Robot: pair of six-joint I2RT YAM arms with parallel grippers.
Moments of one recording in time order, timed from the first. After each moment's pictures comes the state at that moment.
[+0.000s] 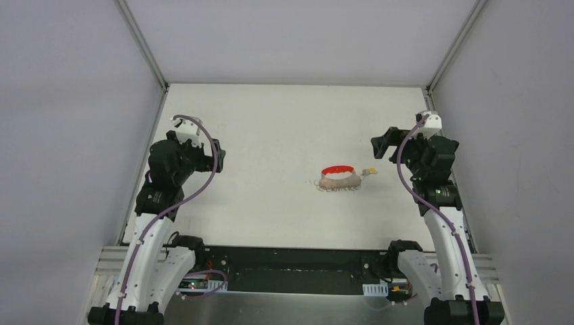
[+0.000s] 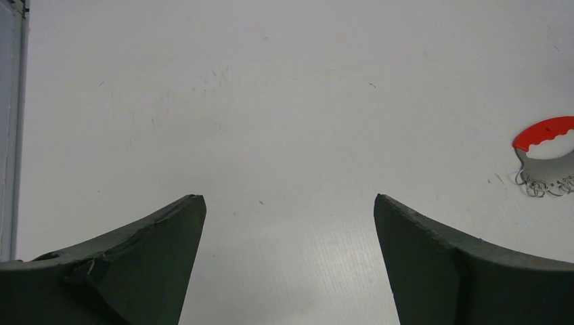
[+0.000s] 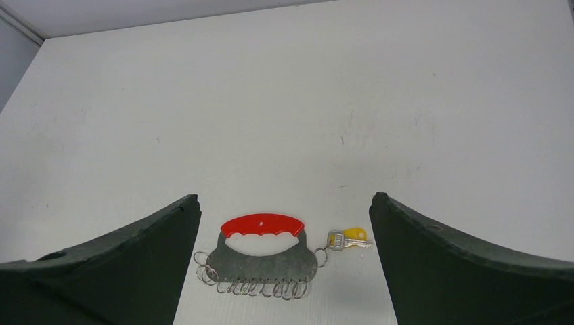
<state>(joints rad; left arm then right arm) -0.10 0.70 0.76 -0.37 0.13 0.00 0.01 0.80 0.76 -0.23 -0.23 0.21</state>
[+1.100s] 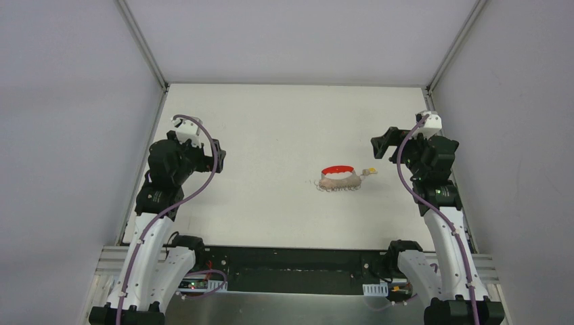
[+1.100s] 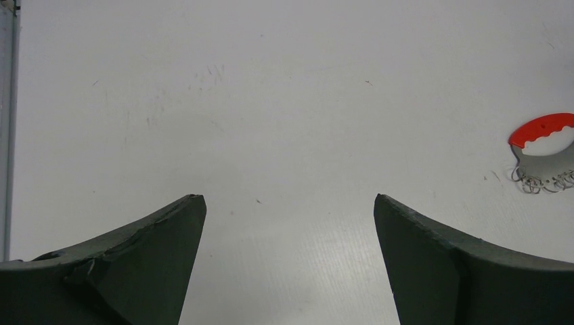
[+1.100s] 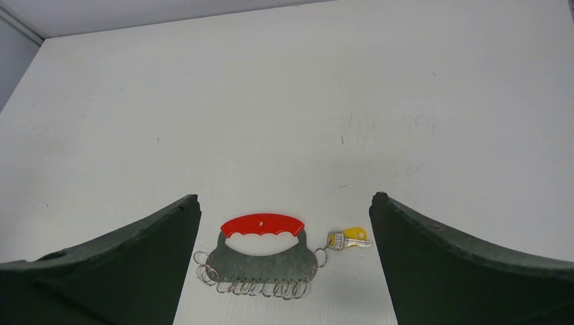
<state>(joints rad) -0.09 0.70 0.75 -0.37 0.15 0.00 0.01 0.80 0.76 -0.23 -0.23 0.21</state>
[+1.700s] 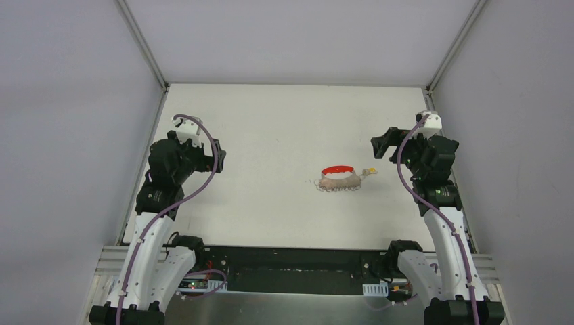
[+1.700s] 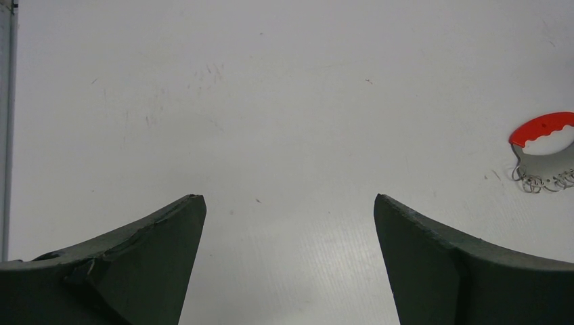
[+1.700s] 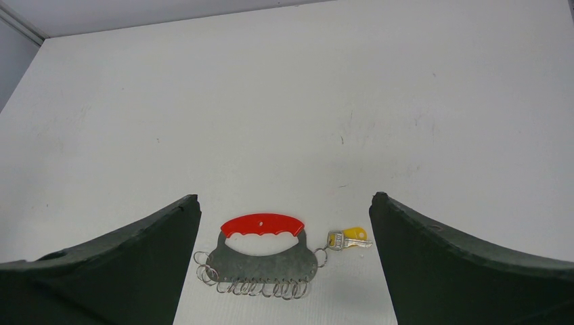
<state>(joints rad) -0.08 0.70 0.75 -0.37 0.16 0.00 0.01 0.80 0.76 -0.23 -0.23 0.21</state>
